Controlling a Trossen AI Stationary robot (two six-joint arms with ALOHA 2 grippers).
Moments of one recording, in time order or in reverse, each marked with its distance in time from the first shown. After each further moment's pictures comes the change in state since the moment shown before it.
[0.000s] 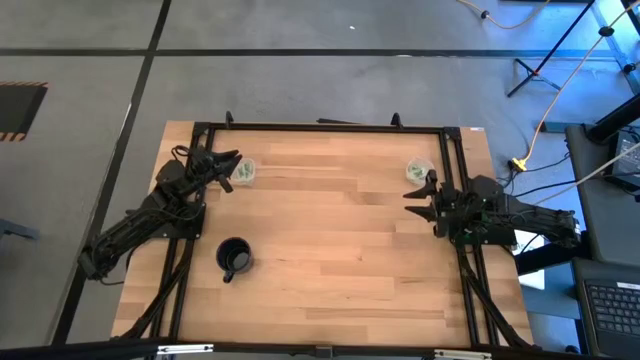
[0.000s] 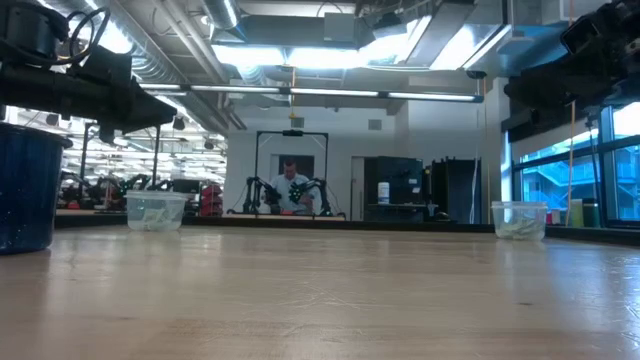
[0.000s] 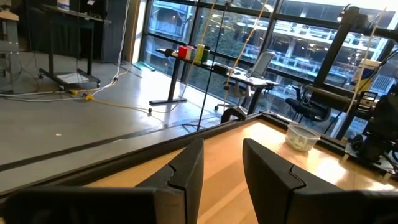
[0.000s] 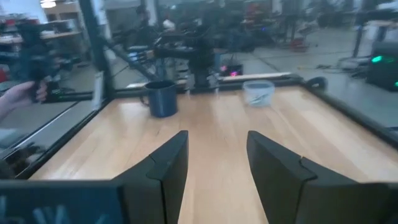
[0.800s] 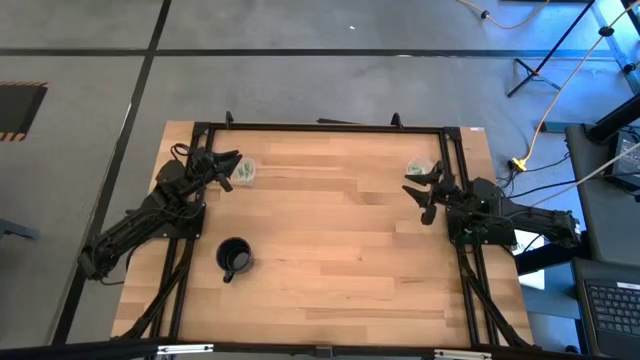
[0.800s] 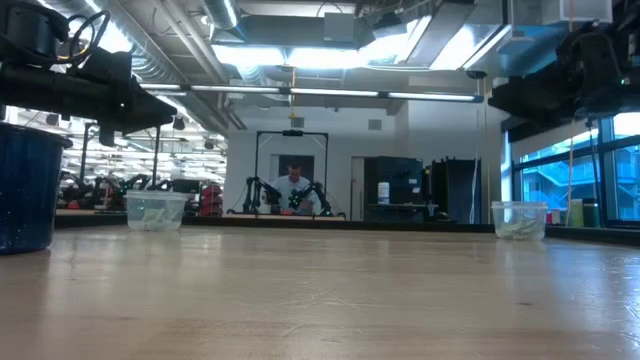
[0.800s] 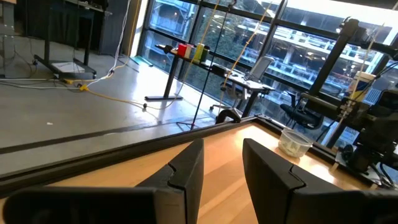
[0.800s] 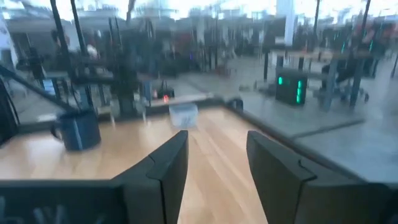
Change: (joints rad) left arm 0.000 0.001 0.000 0.000 0.001 -0.079; right arm 0.002 0.003 -0.084 0.172 0.344 -0.030
